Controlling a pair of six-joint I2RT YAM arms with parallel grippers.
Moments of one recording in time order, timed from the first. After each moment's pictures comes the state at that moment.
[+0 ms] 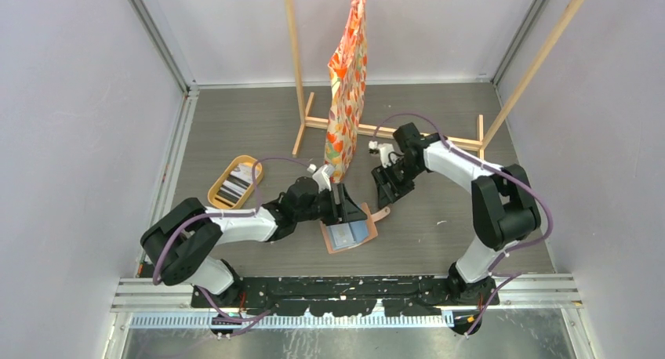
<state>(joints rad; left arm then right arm) -0.86 1.48 0.53 0.50 0.30 -1.00 0.39 1.71 1.11 -0.79 -0.48 -0.19</state>
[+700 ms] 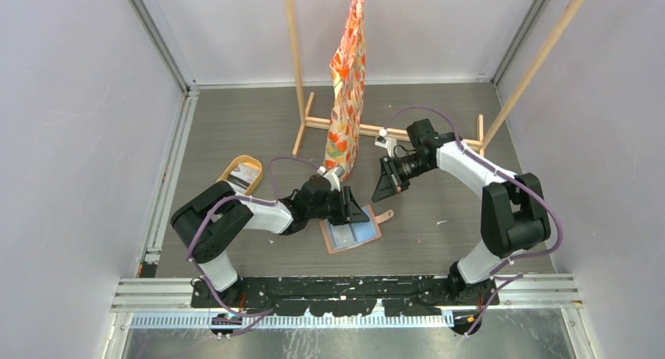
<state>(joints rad) -0.86 1.70 0.63 0.54 0.32 -0.99 0.29 1.59 1.09 -0.78 -0.95 -0.18</state>
